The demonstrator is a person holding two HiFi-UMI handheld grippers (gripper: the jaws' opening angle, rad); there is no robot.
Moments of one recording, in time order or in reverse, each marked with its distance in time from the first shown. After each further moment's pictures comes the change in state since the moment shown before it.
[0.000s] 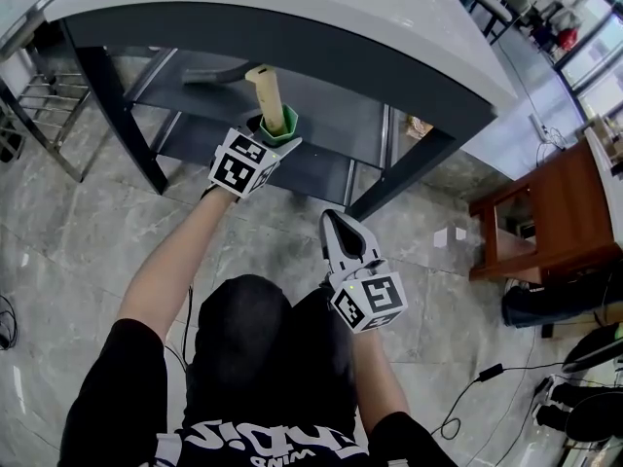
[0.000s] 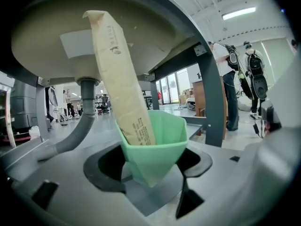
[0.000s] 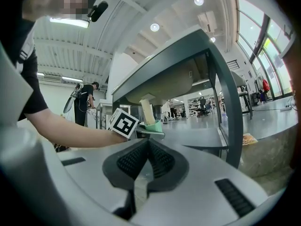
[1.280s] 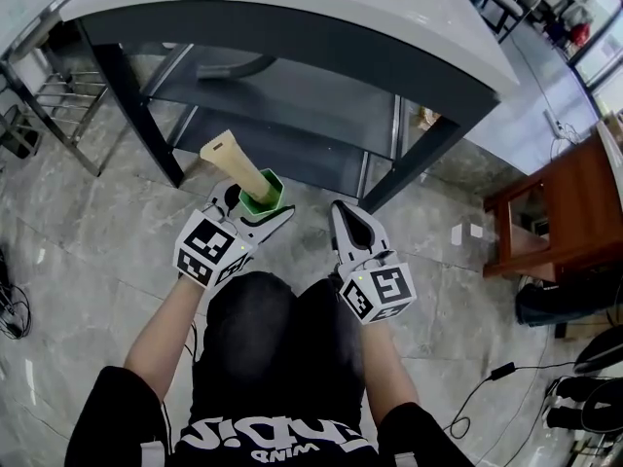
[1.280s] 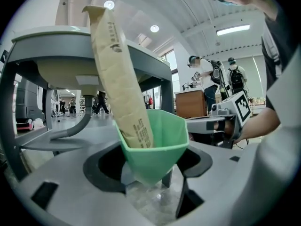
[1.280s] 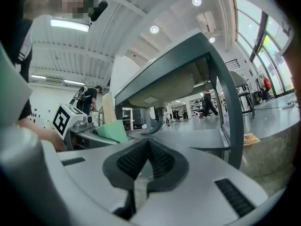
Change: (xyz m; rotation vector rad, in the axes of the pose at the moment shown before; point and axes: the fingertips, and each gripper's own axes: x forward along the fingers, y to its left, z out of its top) left arm -0.153 -0.105 -0.002 -0.050 -0.073 -0.113; right arm -0.006 0.009 0.007 0.015 -0.027 0.030
